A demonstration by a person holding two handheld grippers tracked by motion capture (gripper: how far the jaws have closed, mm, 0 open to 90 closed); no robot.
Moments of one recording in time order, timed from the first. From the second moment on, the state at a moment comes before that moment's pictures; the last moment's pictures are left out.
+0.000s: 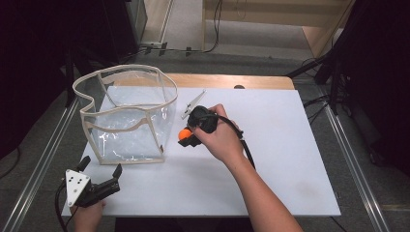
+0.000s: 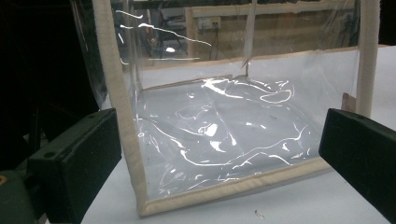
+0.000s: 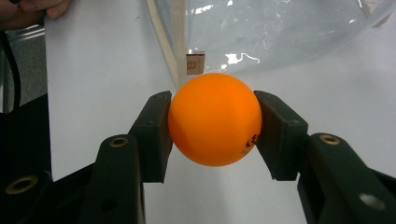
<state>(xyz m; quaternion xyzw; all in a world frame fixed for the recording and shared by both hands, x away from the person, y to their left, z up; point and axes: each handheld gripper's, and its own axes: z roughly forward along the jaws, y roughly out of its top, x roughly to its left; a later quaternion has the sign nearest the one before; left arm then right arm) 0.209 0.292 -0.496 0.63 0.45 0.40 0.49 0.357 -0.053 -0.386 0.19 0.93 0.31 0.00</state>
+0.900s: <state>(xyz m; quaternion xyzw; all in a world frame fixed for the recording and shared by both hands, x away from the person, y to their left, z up) 0.209 0.293 -0.495 0.63 0.45 0.40 0.49 0.365 -0.049 -0.363 0.17 0.93 0.31 0.00</state>
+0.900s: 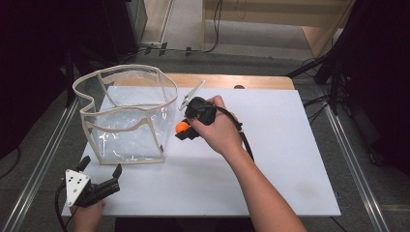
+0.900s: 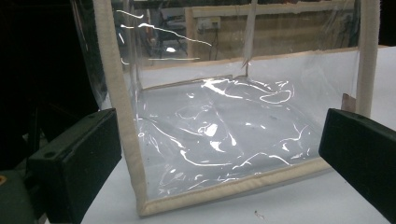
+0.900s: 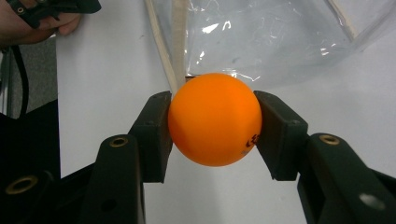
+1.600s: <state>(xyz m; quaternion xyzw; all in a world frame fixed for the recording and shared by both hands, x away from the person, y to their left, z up) 0.209 0.293 -0.495 0.63 0.45 0.40 0.49 0.372 -0.049 -0.345 0.17 0.93 0.32 0.01</state>
